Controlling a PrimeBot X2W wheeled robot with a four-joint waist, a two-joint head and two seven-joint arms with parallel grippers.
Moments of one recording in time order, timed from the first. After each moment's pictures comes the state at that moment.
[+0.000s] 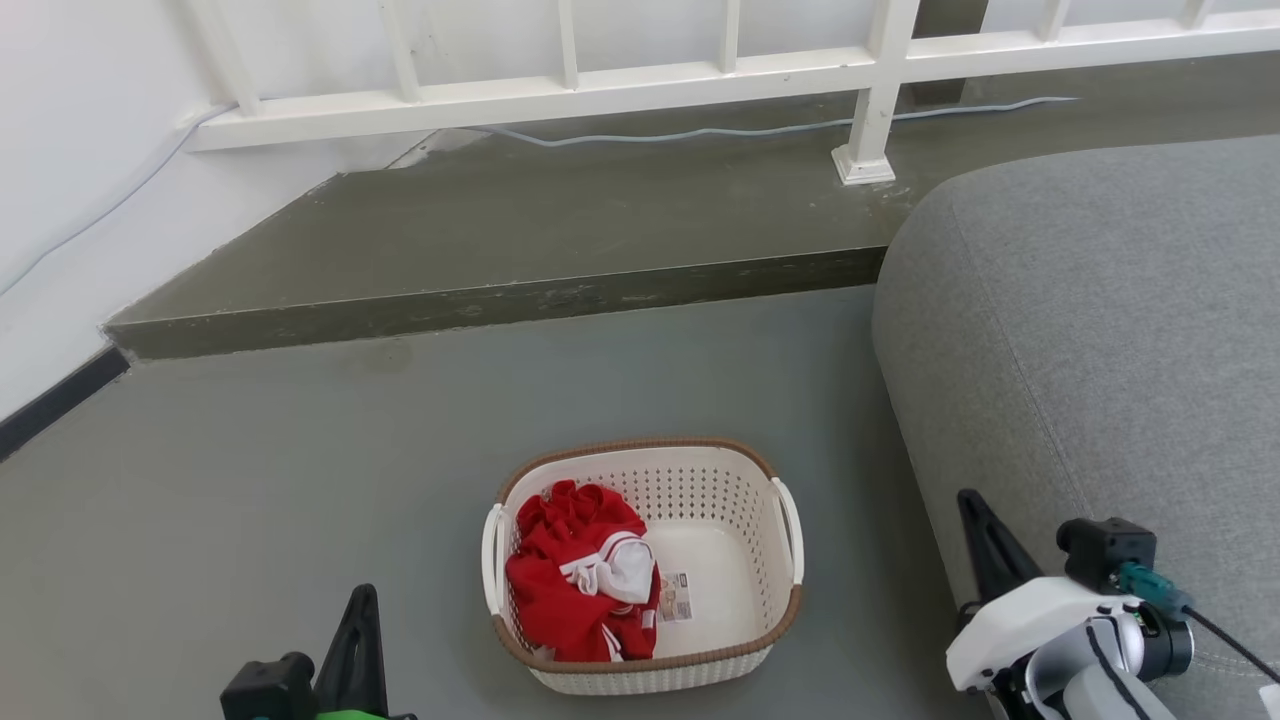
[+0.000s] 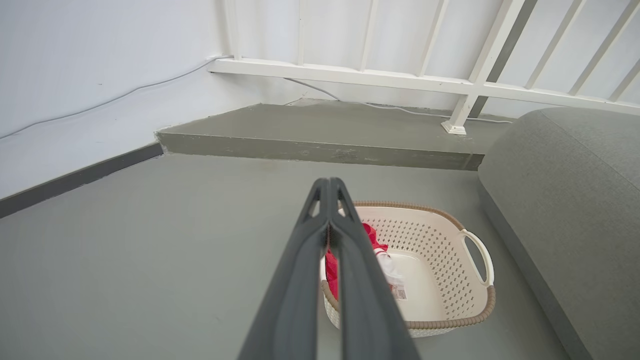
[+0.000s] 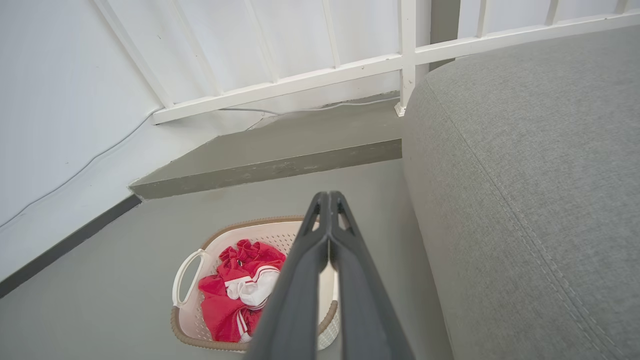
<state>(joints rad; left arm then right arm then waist) 0.14 0.07 -0.24 0.17 -0.35 0.11 -0.25 -0.01 -0.12 0.26 0.40 0.36 -0.01 -0.23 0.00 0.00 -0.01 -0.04</state>
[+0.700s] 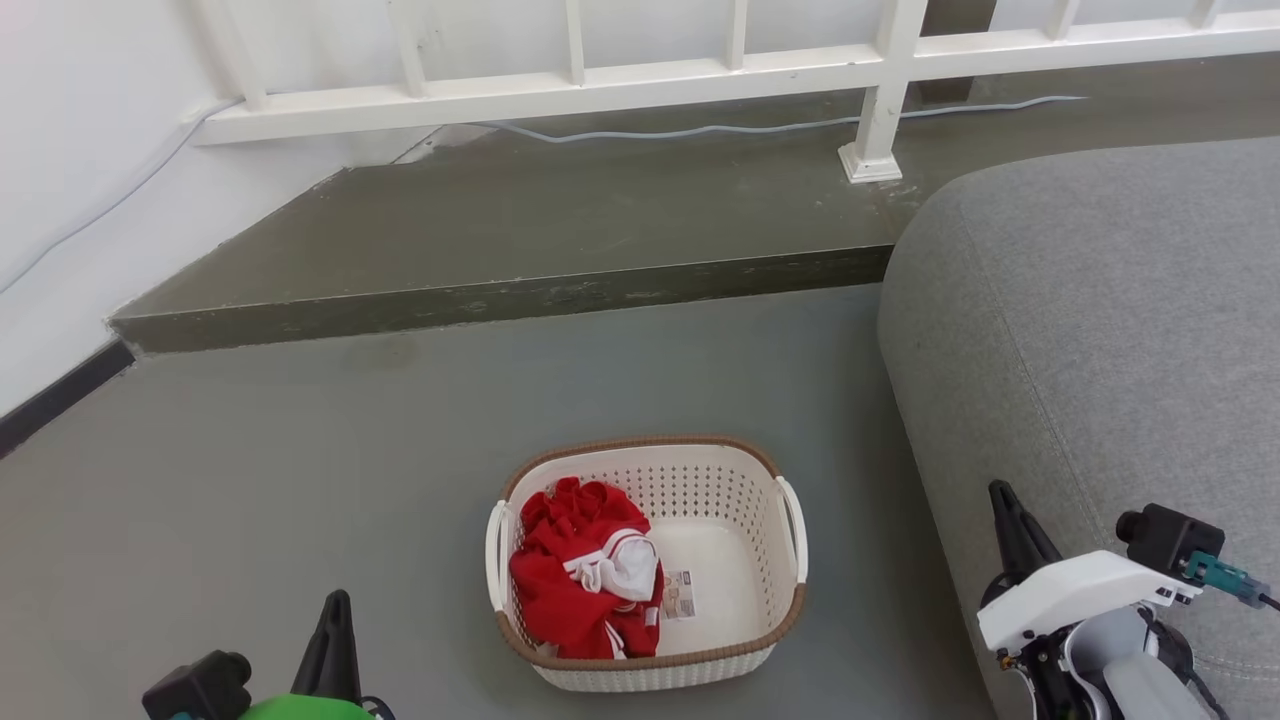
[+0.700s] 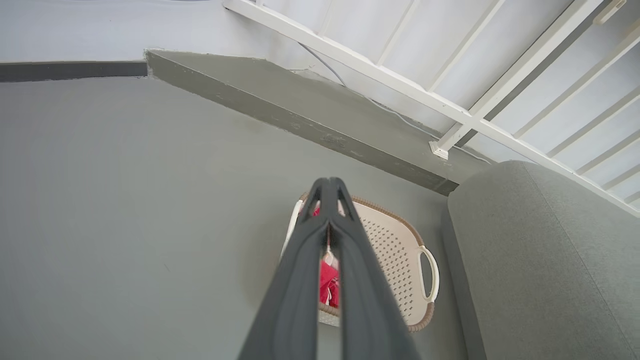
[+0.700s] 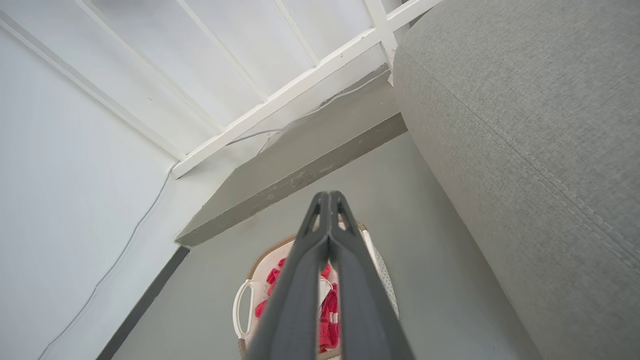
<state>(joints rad) 0.14 0.06 -0.19 0.16 -0.67 0.06 -0.18 -0.02 -0.10 0.17 0.39 0.66 0.02 -0.14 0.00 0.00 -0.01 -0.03</state>
